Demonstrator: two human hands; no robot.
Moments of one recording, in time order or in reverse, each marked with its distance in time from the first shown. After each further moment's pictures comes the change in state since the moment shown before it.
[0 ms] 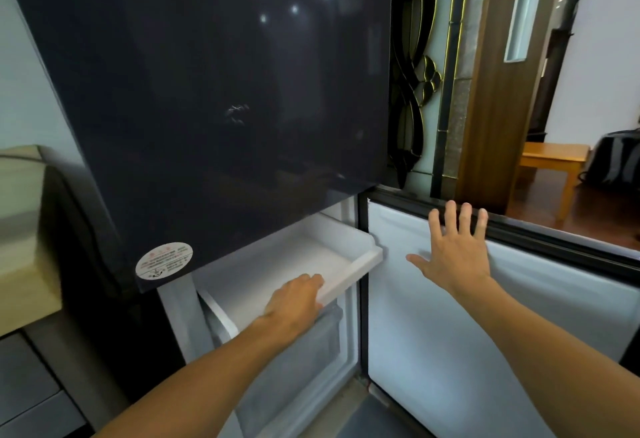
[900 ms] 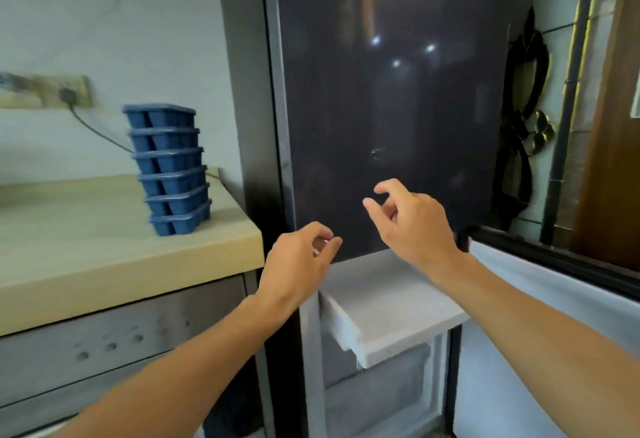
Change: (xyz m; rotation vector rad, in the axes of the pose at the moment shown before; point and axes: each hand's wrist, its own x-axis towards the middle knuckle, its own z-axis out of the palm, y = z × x) left_hand -0.179 -0.058 -0.171 -0.367 0.755 -0.128; right_hand -0.073 -0.132 -0.276 1.208 0.551 -0.468
